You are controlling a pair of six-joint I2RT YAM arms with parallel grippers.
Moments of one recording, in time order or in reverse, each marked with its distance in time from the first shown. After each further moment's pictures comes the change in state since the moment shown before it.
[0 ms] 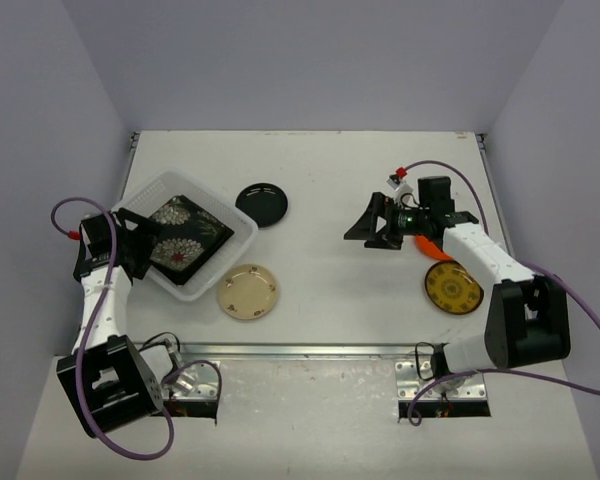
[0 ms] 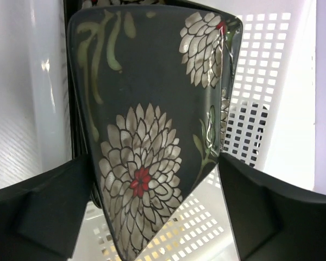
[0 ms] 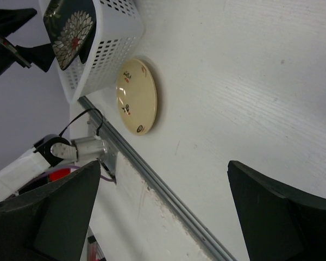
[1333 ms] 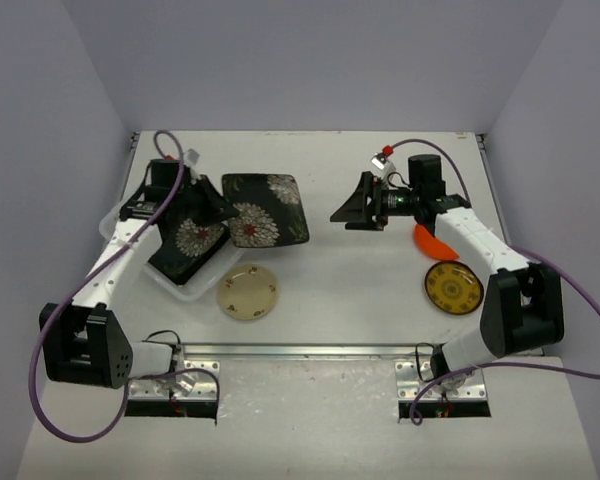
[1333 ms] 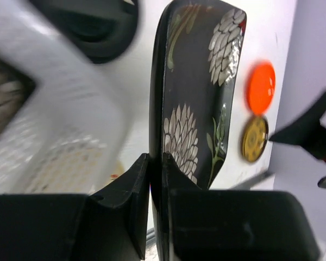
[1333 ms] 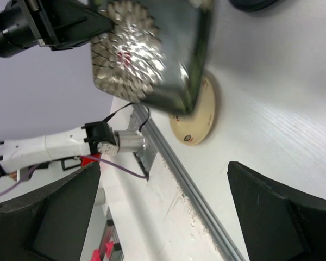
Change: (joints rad) left arm -0.537 0.242 0.389 -0.071 0.295 0.222; right arm 0.072 0.082 0.156 0.084 -0.160 0.101
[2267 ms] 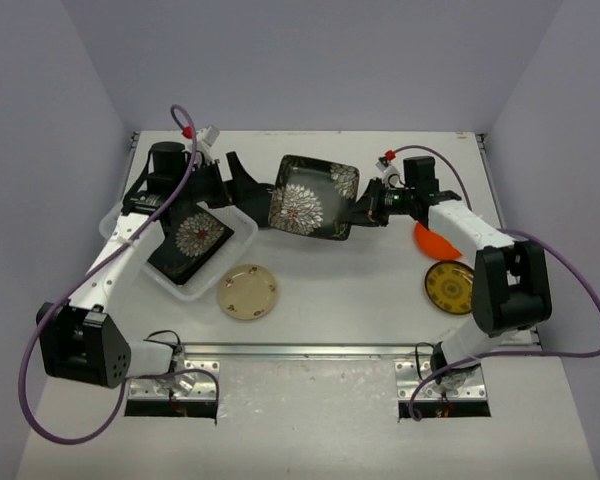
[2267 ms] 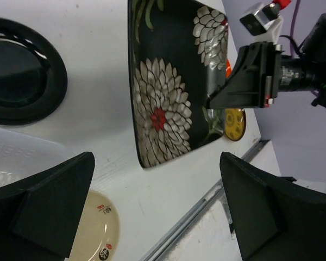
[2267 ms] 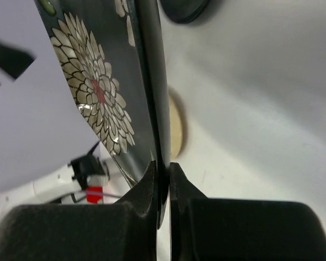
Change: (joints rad) left arm -0.057 -0.009 0.077 0.134 0.193 0.155; right arm -0.036 0.130 0.026 0.008 0.155 0.091
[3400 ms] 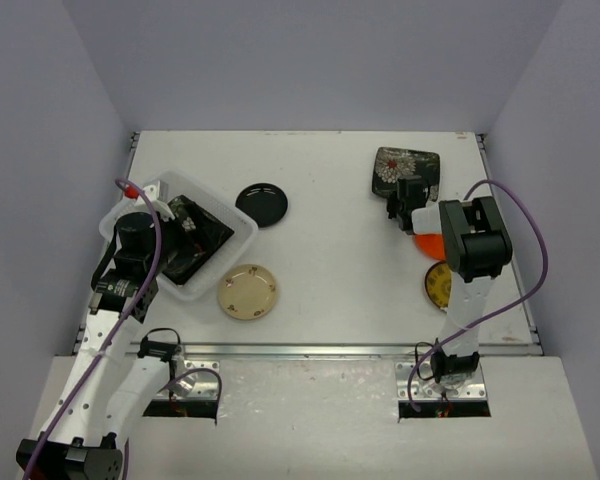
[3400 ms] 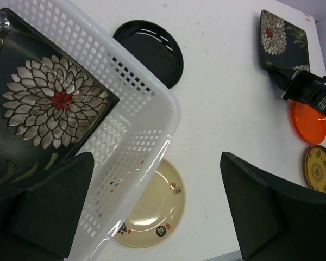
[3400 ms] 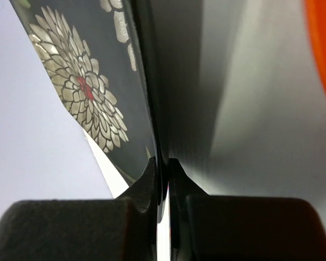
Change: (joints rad) left arm 0.042 -0.598 -0.382 -0.126 -0.481 0.036; right arm -0.056 0.444 -0.034 0.525 1.112 1.137
